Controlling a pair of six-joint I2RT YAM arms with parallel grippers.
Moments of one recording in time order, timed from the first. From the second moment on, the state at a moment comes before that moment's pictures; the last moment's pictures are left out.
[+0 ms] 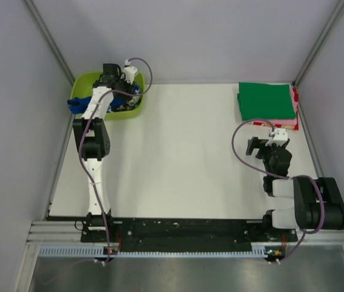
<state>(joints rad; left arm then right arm) -0.01 2.42 2.24 -0.60 0.29 0.48 -0.03 1.35 0.19 1.03 -0.02 0.05</state>
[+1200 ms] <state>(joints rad) -0.19 1.40 2.31 -0.89 0.73 0.51 -0.03 1.35 0.19 1.03 -0.02 0.05</state>
